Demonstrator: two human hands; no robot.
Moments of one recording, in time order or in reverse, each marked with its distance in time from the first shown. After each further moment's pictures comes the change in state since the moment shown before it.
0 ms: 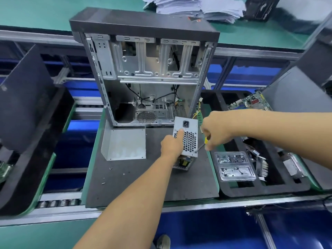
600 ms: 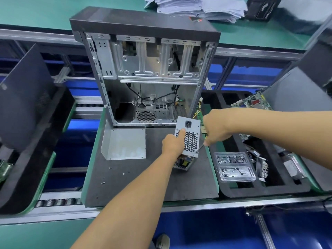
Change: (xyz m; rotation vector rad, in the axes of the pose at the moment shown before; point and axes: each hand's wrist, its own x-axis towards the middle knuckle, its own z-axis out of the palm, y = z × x) left_hand 0.003 0.003 0.000 0.014 -0.038 -0.035; right_hand -0.001 -0.001 -0.010 0.015 -0.013 0.002
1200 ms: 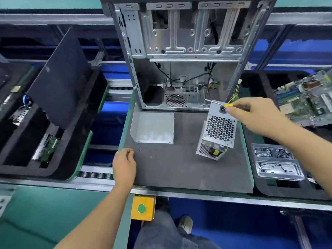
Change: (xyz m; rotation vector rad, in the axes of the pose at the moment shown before) left_hand -0.033 -0.203 -0.155 0.258 0.660 0.071; right_hand 0.071 0.011 0.085 1.033 0.741 -0.010
